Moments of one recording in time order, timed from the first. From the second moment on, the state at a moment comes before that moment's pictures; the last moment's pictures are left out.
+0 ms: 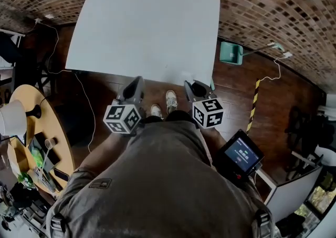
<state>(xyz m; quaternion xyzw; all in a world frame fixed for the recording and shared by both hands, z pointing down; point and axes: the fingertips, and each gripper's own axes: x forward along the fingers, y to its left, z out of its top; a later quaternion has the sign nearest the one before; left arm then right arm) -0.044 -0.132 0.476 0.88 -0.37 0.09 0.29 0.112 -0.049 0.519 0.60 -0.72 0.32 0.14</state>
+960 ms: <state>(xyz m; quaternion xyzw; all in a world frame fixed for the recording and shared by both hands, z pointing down) -0.029 -0.153 0.570 0.82 -0.41 0.17 0.35 0.113 -0.121 0.634 0.41 -0.75 0.34 0.39</state>
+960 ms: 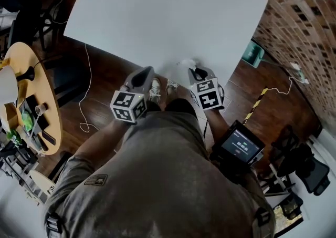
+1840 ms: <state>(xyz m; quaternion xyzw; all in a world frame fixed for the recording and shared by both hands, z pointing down) -0.072 -0.161 0.569 0.79 -0.47 0.15 0.36 0.087 -0.149 0.647 0.34 -0.77 0.27 0.47</state>
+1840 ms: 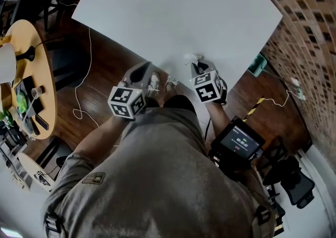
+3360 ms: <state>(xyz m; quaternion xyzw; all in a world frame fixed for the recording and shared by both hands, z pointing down) -0.092 -0.171 0.563 0.78 -0.49 0.15 0.36 0.091 -0.171 0.647 0.35 -0.76 0.29 0.46</state>
